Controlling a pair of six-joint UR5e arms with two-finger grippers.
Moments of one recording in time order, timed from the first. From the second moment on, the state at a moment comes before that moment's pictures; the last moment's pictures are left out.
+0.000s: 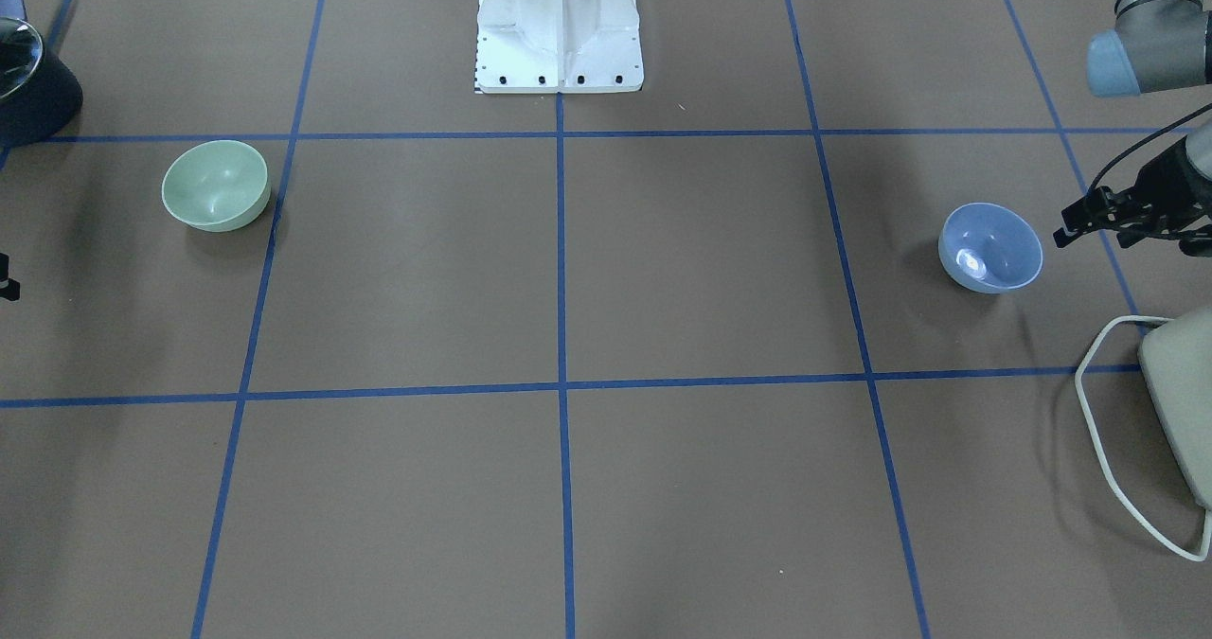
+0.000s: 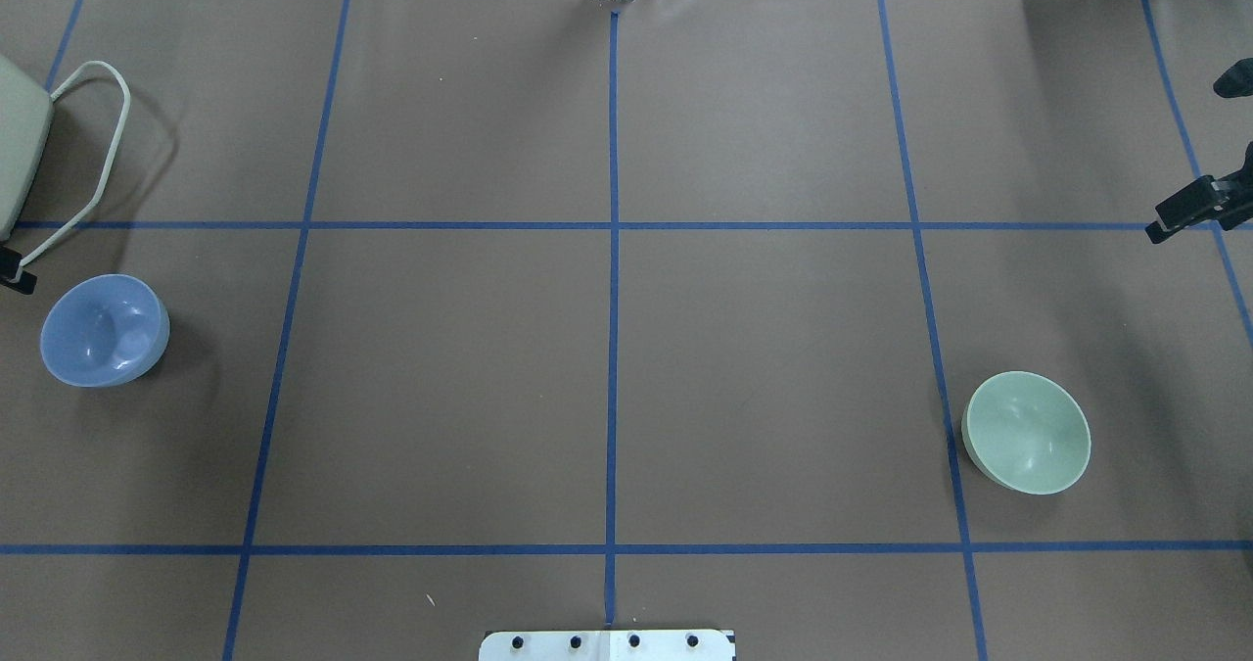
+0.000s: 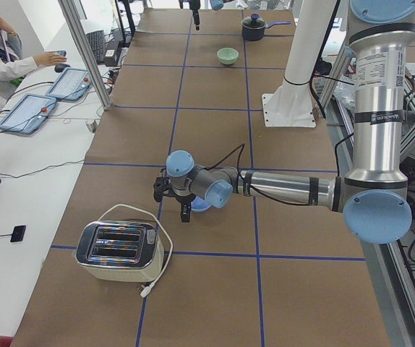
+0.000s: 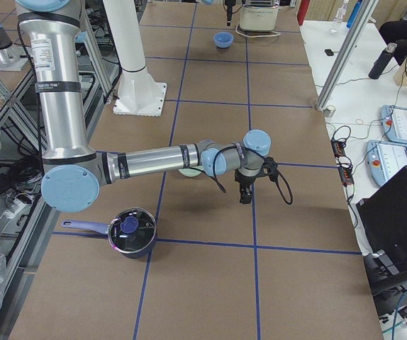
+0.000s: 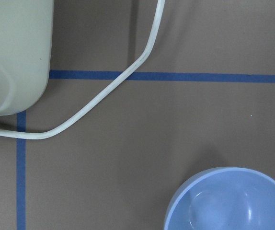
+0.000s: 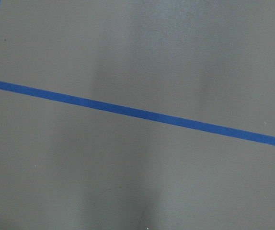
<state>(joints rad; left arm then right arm) -1.19 -1.52 -1.64 -1.98 -2.36 -0.56 1.25 -1.48 1.63 -1.45 2.35 0.21</state>
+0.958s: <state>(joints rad) -1.09 -1.51 -1.56 -2.19 -2.35 -0.72 1.24 -1.48 1.63 -1.45 2.35 0.22</state>
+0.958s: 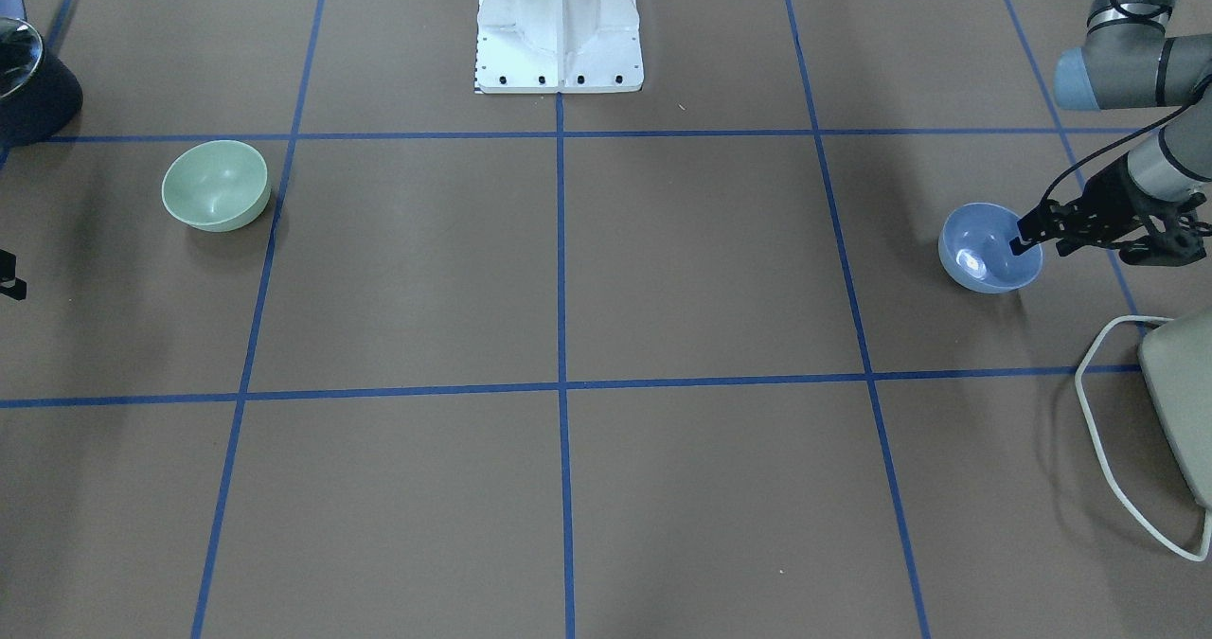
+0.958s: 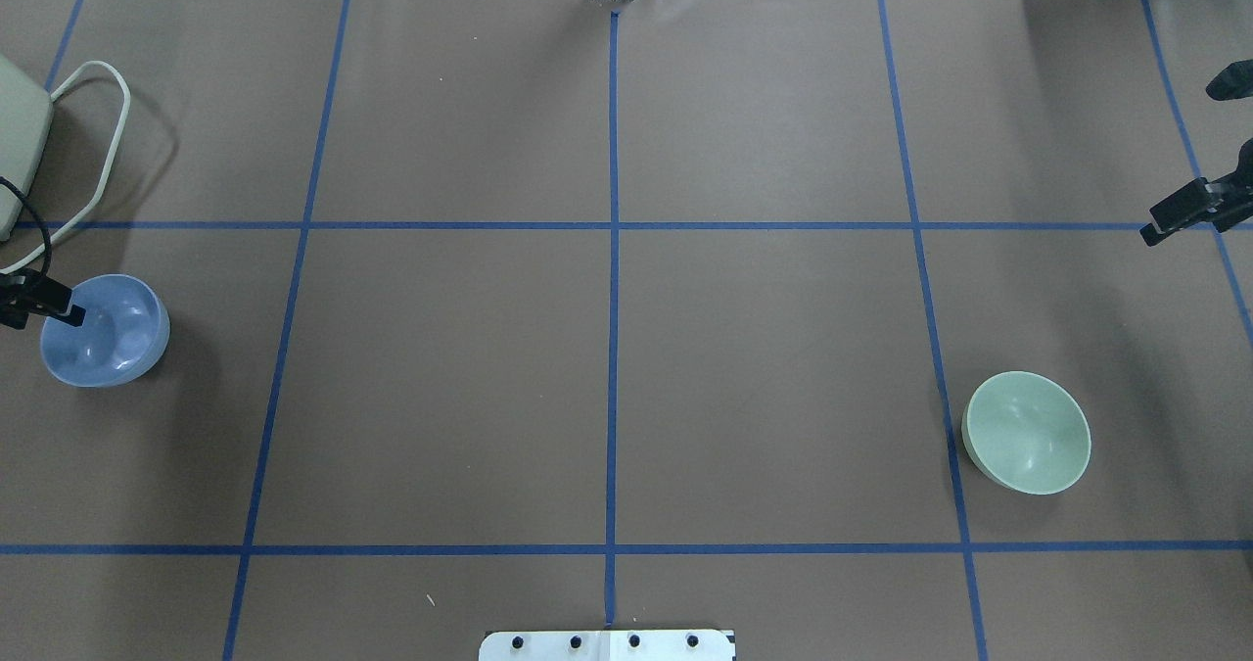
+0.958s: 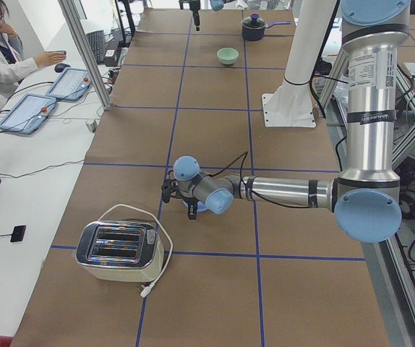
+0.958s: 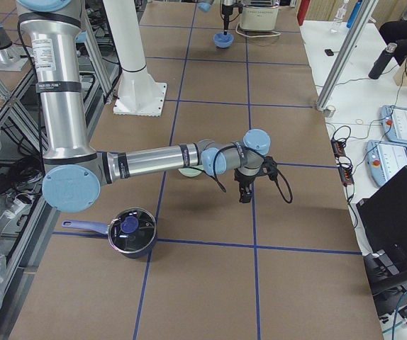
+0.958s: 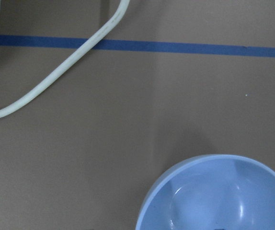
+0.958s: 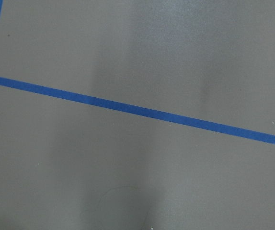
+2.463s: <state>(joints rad) -1.06 -1.52 -1.54 -2.25 -2.34 -0.82 1.24 -1.48 1.64 -1.45 2.35 0.22</state>
